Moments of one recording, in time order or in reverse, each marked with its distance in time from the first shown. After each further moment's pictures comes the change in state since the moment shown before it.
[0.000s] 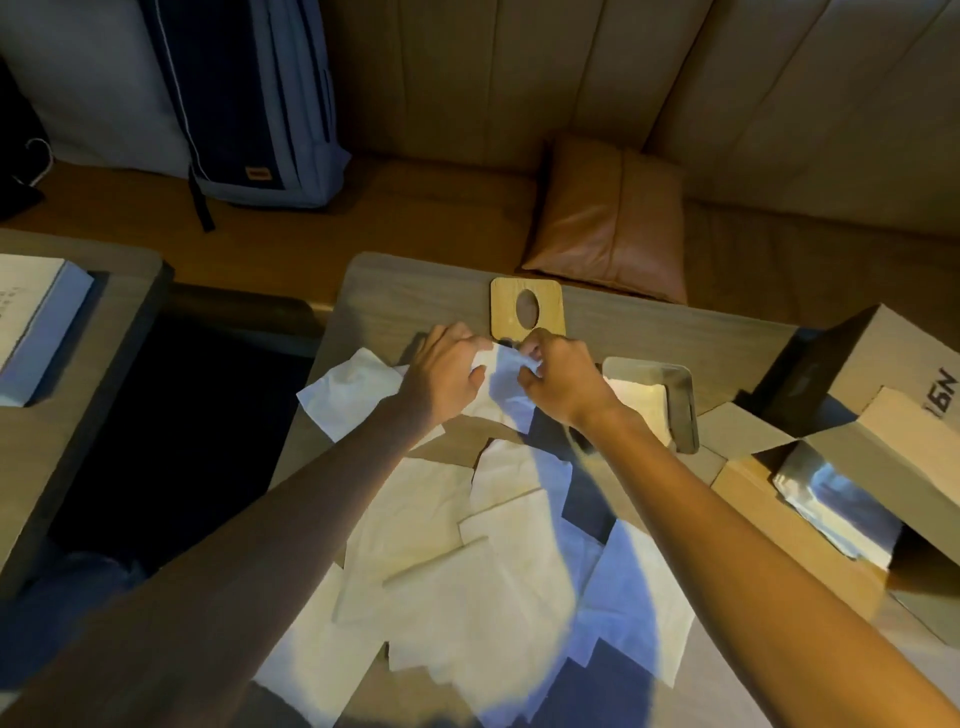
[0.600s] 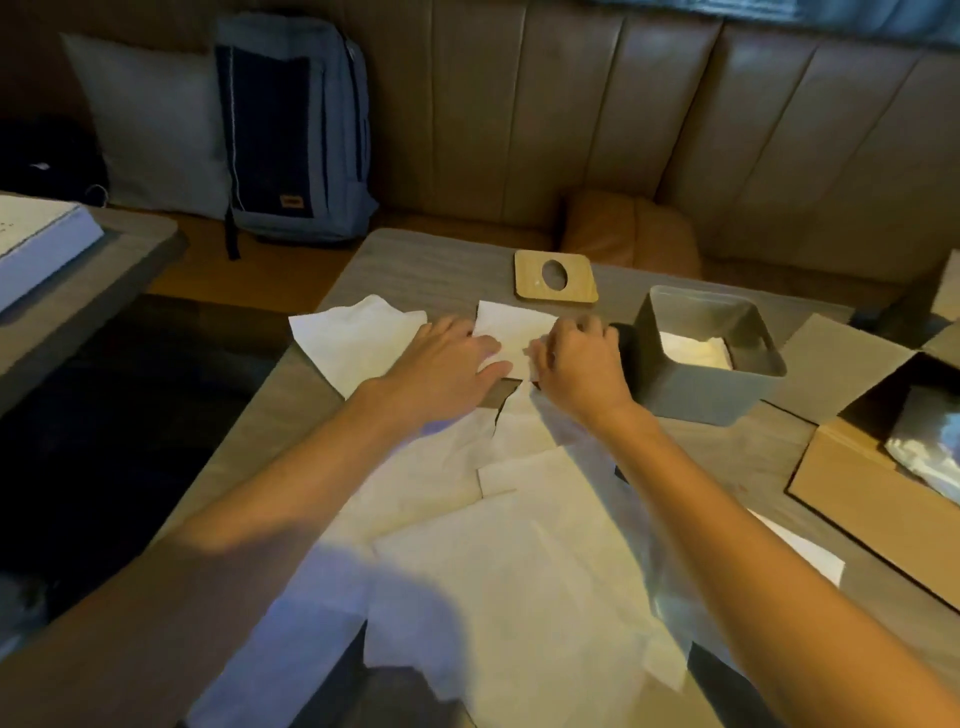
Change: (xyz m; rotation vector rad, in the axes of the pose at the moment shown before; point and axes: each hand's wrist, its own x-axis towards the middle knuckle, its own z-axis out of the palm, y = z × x) left_hand -0.067 -0.022 0.052 0.157 0.067 0.093; right_hand -0.008 0.048 0.111 -0.335 0.436 -0.055
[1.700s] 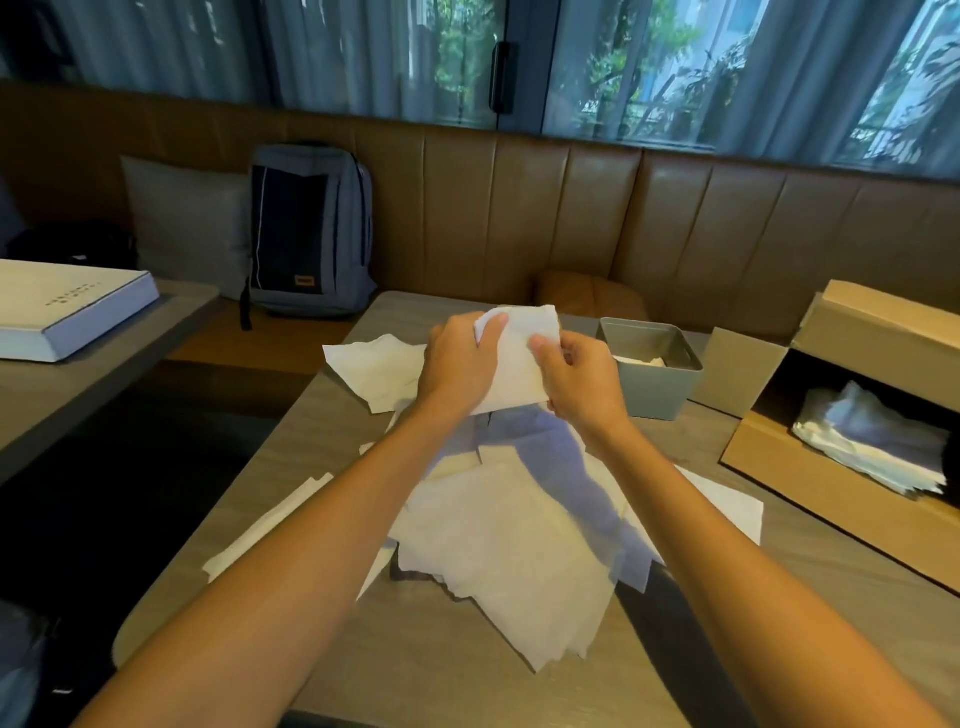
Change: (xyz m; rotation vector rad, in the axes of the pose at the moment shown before) left_hand -0.054 0.068 -0.042 -0.673 0.499 -0.342; right_hand -0.081 -0.025 -0.068 0.800 0.221 0.071
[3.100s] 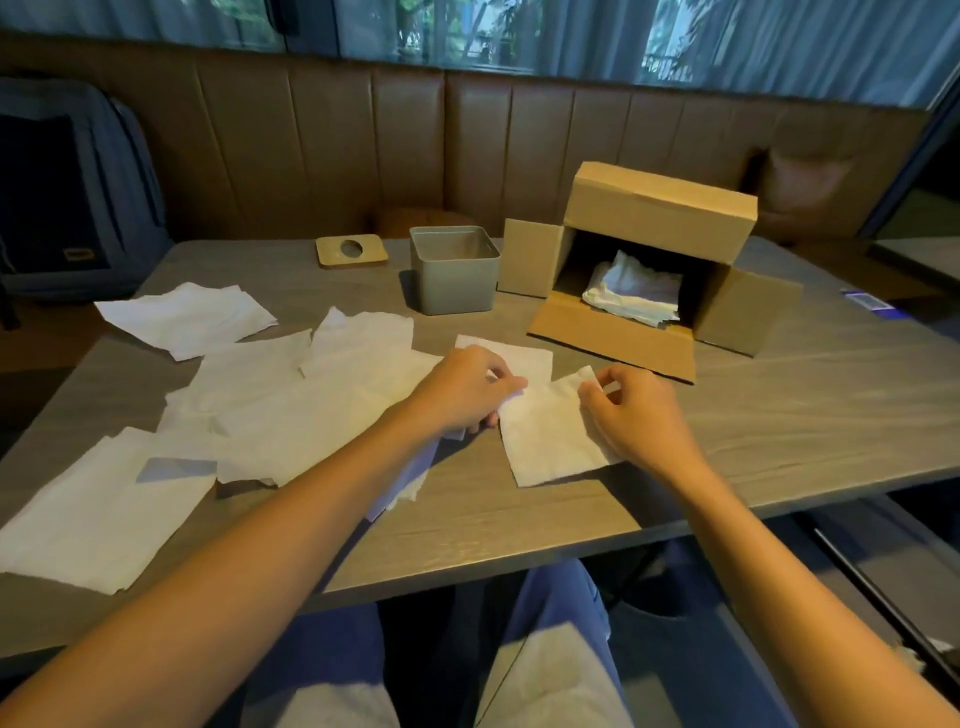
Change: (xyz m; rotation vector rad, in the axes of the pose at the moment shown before) left_hand -0.154 0.046 0.101 0.113 -0.809 0.259; right_hand -0.184 0.085 -0.200 -0.485 0.159 0.294
